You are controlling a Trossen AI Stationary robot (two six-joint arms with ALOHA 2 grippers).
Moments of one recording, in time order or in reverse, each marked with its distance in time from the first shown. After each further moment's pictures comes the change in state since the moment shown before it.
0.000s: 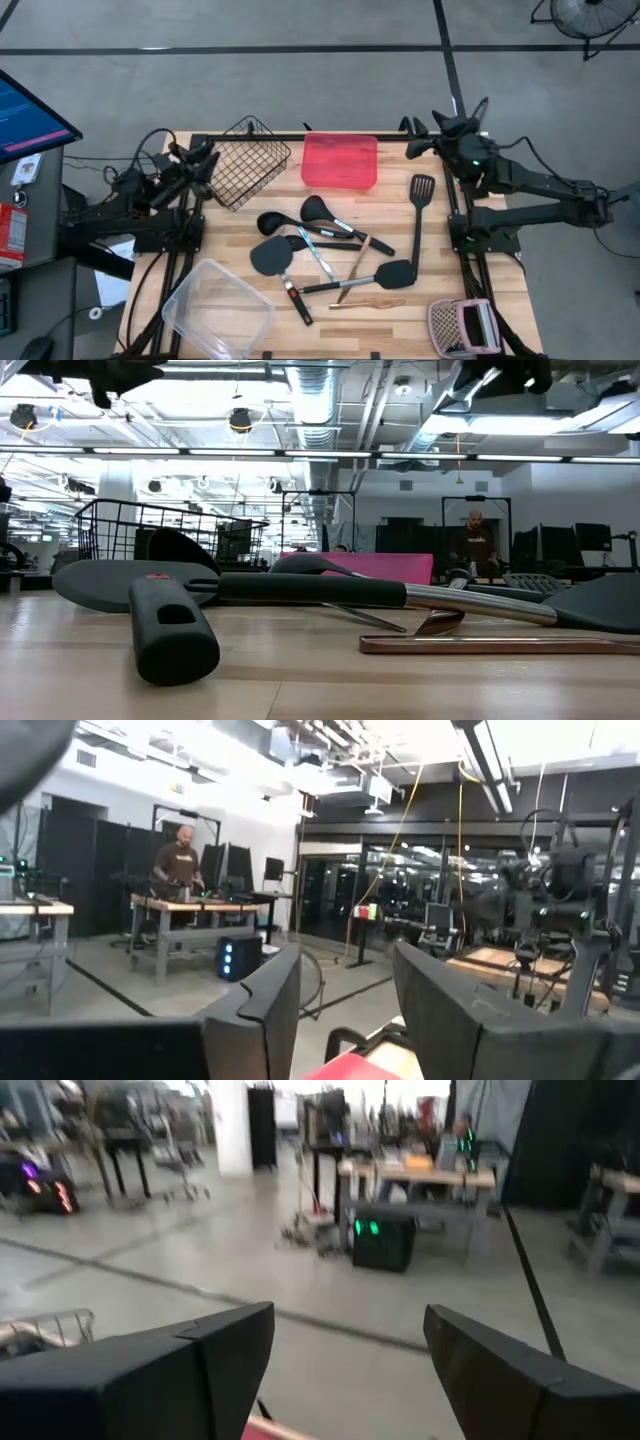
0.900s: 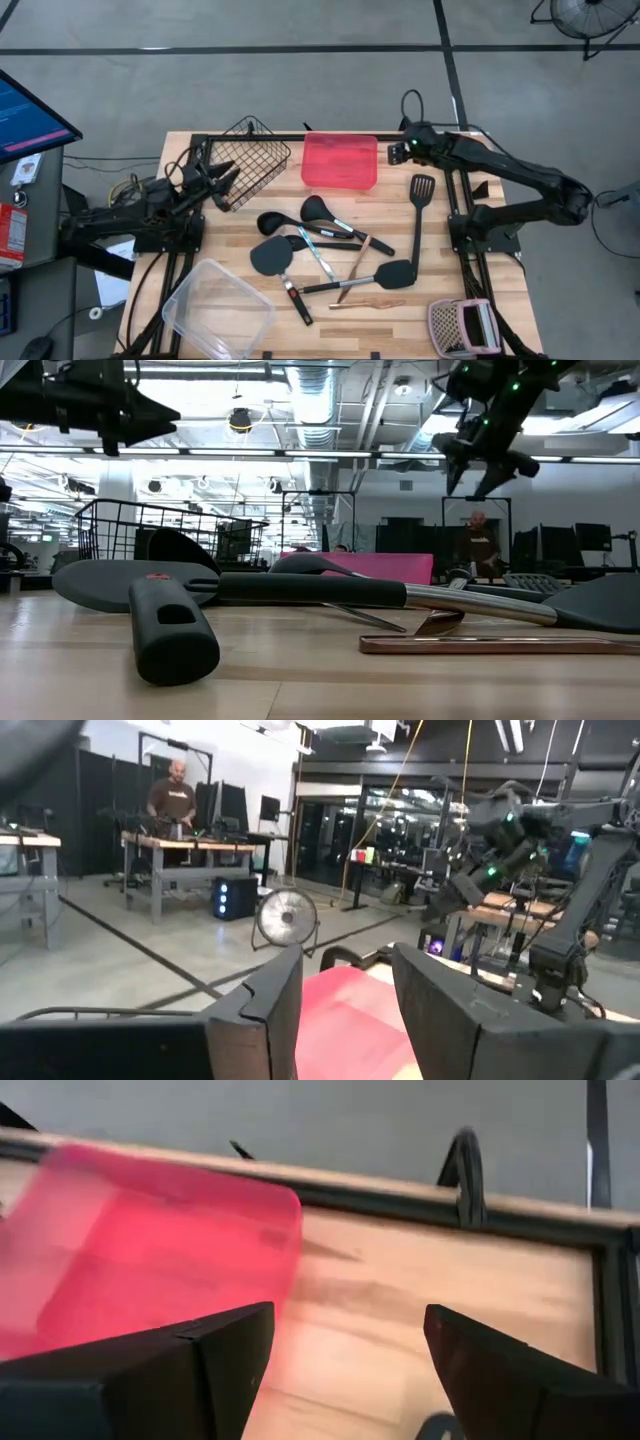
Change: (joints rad) left arm 0.000 -0.013 -0.233 0.049 0.004 -0.110; right arm -0.339 0.341 0.054 -0.526 -0.550 0.575
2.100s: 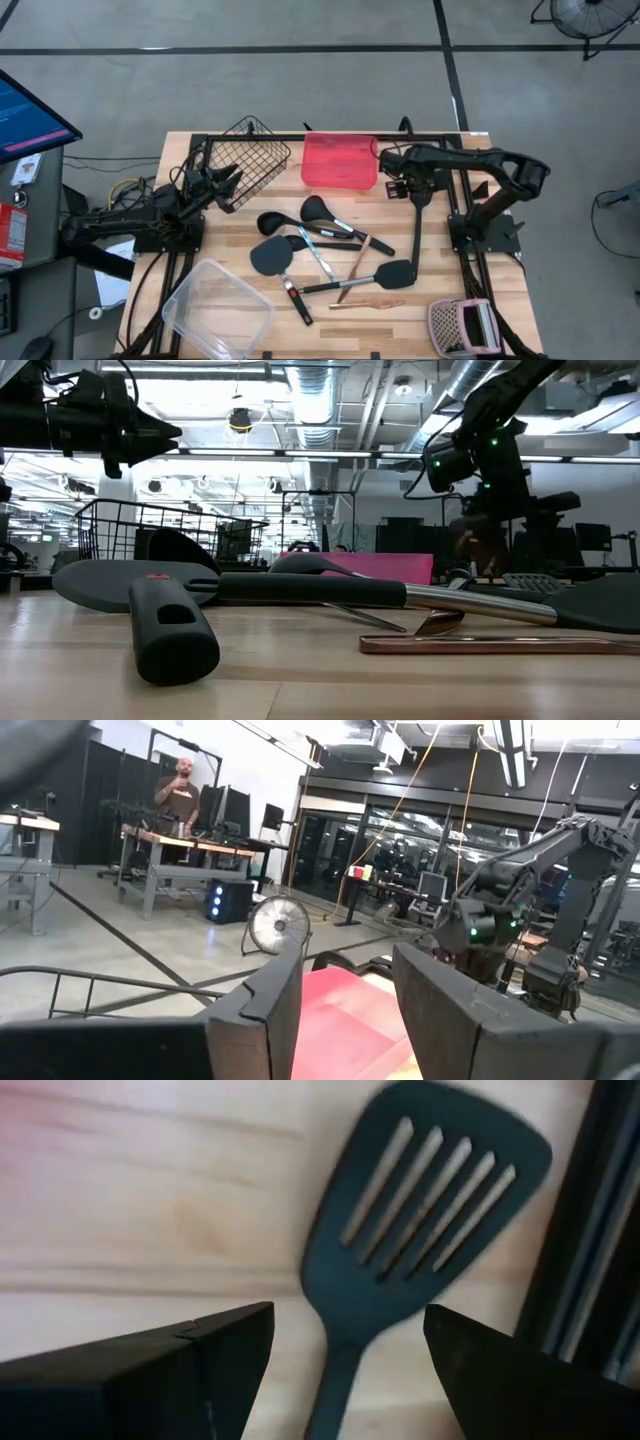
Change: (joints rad) left arm 0.000 0.002 -0.131 0.171 -0.016 -0.075; right arm 0.059 0.404 0.000 -0.412 -0.241 0.279
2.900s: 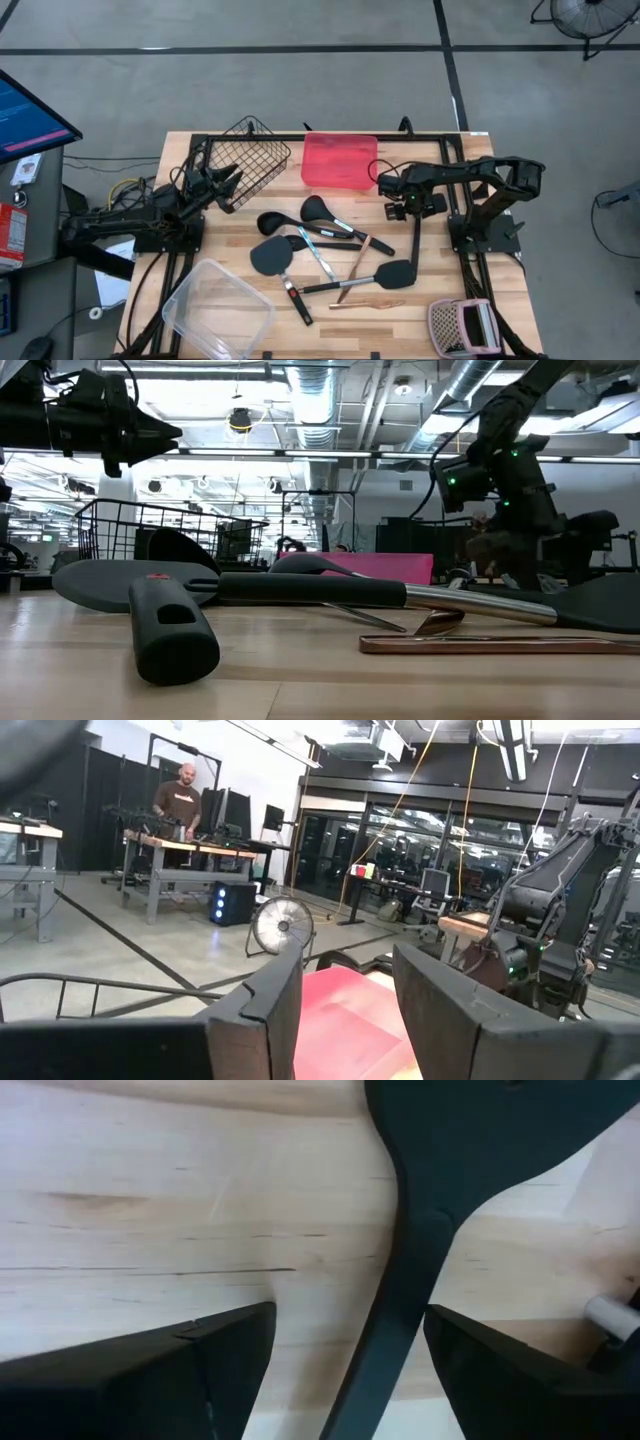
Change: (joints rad) left arm 0.000 0.000 0.000 -0.001 0.001 0.030; right arm 0.161 0.025 -0.161 0.153 -0.216 0.152
